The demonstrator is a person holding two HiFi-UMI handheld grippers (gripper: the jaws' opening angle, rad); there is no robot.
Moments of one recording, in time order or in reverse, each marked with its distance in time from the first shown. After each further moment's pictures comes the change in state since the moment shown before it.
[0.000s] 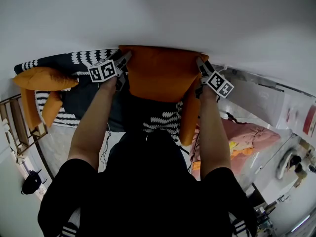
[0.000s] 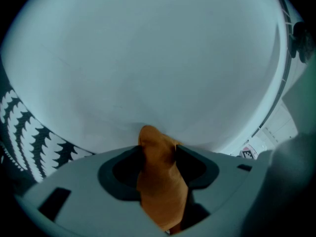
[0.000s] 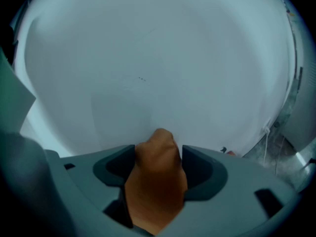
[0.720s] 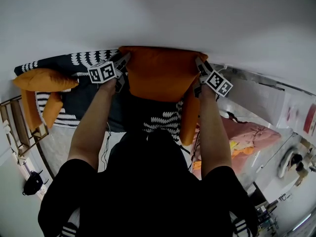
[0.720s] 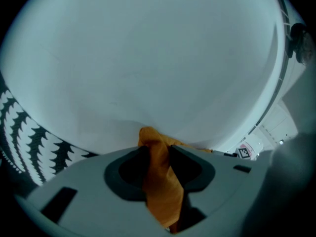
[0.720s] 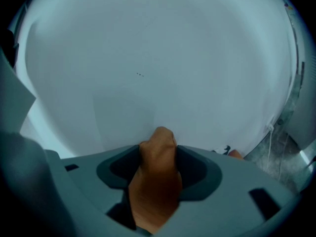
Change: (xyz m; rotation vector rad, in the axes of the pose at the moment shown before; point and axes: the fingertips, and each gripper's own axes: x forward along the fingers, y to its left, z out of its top) left arm -0.001 -0.005 -0.003 0.018 0.019 -0.034; right arm 0.006 0.003 -0.004 0.018 0.002 0.032
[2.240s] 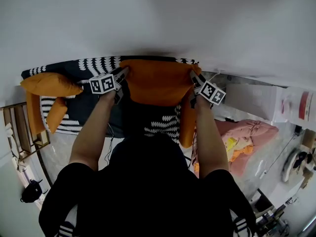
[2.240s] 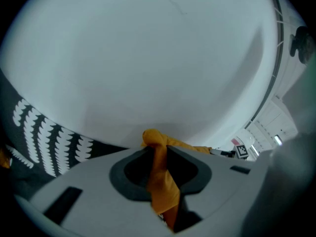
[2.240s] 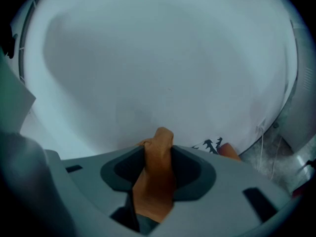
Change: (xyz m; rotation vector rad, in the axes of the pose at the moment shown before) left arm -0.069 -0.046 -0.022 0.034 0.047 -0.016; right arm -0.077 0.036 -0.024 -0.048 0.016 0.014
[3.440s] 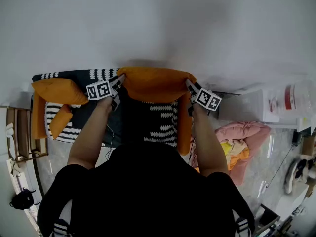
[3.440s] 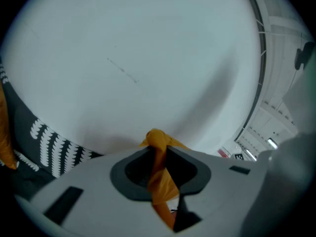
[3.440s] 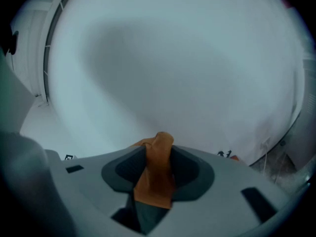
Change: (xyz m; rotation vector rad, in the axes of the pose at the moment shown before) left arm -0.117 -0.092 0.044 0.027 -0.158 -0.079; right arm -0.104 0.103 0.025 -0.133 -0.085 0.118
